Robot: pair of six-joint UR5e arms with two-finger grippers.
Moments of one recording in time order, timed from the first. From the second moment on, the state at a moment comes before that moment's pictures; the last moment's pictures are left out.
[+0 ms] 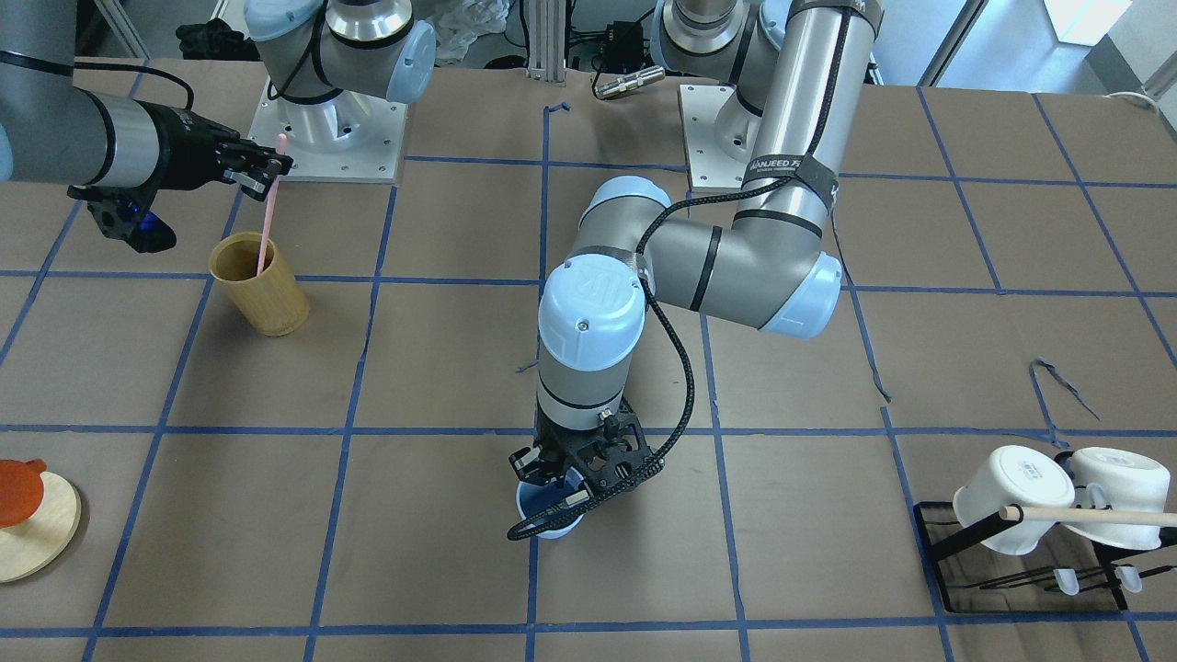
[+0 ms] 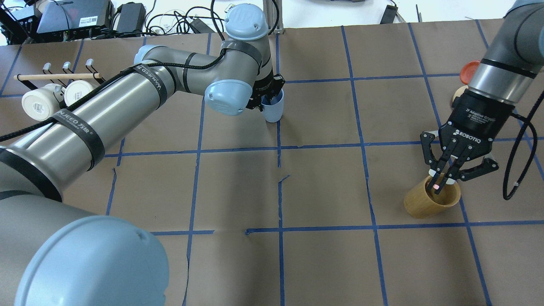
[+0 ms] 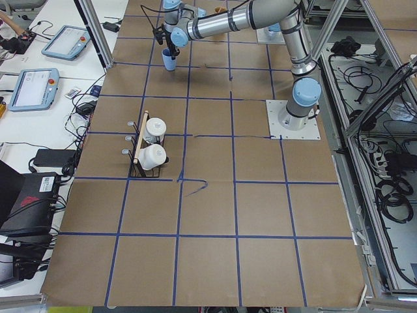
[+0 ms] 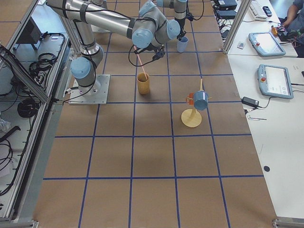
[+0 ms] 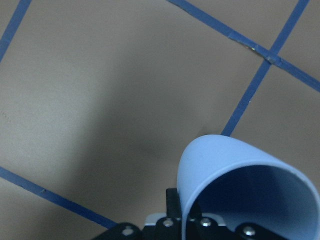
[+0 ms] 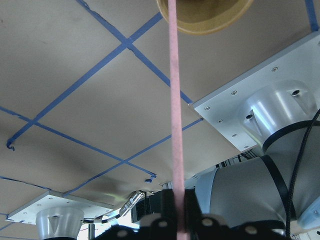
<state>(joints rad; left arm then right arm) -1.88 -2.15 -1.44 -1.01 1.57 -0.81 1.29 -1.52 1.68 -0.98 -1.42 0.37</state>
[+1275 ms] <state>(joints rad) -1.52 -1.72 -1.45 -1.48 1.58 -0.06 1.30 -1.43 1.40 -0.85 -0.94 0.48</state>
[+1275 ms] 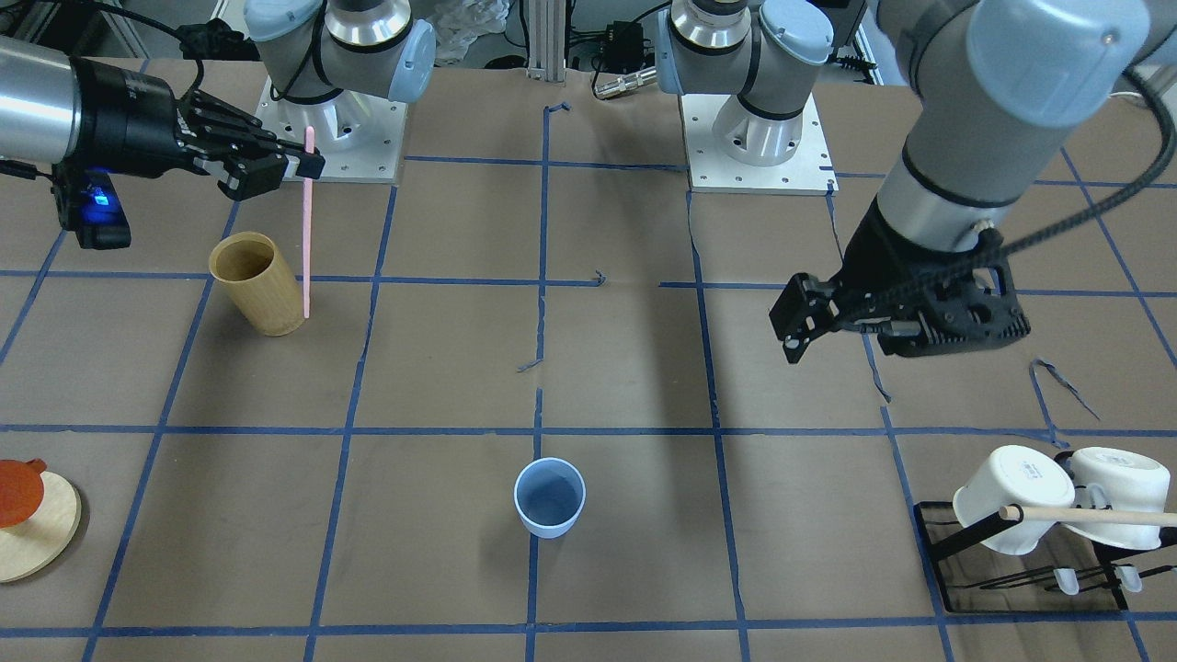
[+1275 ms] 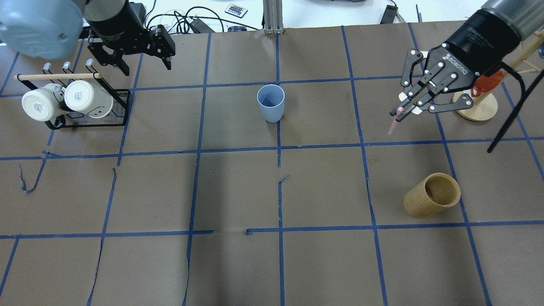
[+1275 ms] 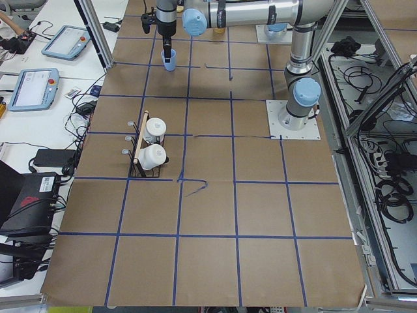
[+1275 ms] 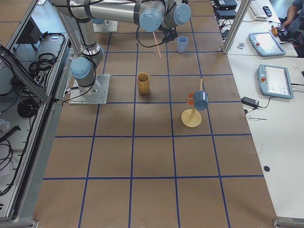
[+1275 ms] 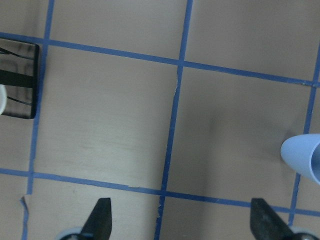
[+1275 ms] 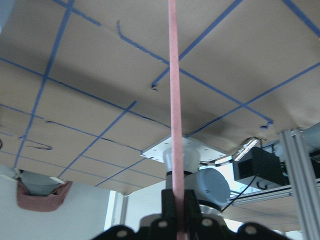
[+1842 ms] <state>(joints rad) -1.50 -1.62 -1.50 -1.54 1.58 0.04 1.46 -1.33 1.36 -1.24 -0.57 0.94</state>
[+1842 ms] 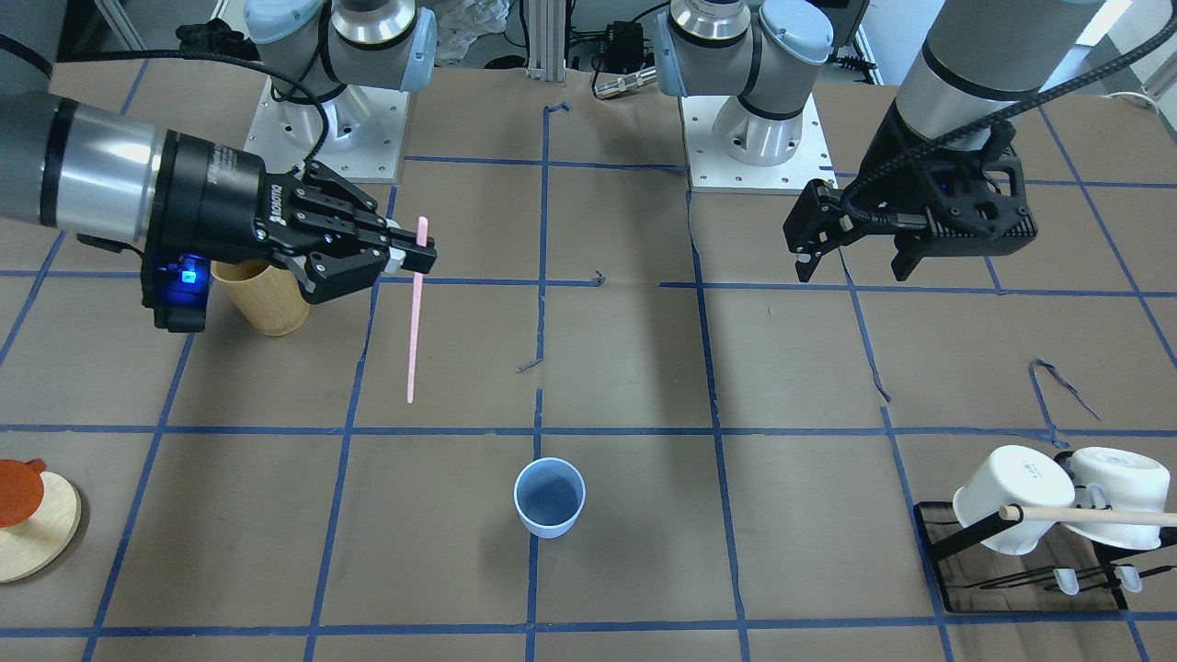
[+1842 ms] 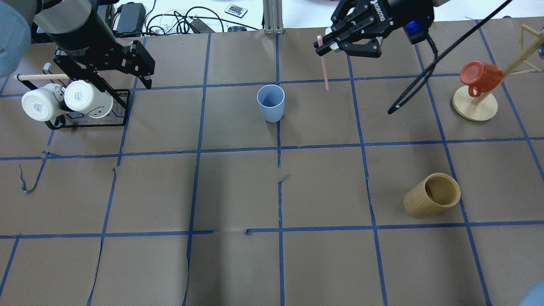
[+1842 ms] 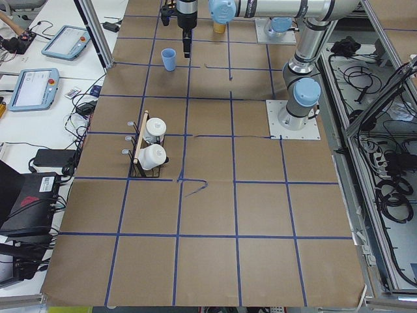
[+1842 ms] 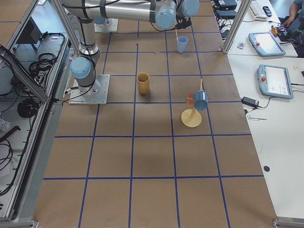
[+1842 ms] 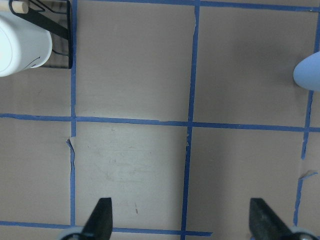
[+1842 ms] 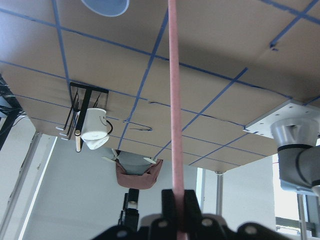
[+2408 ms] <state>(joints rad) -1.50 -1.62 -1.50 -1.52 1.58 0.04 1.50 -1.21 1.36 -1.50 -0.36 1.09</state>
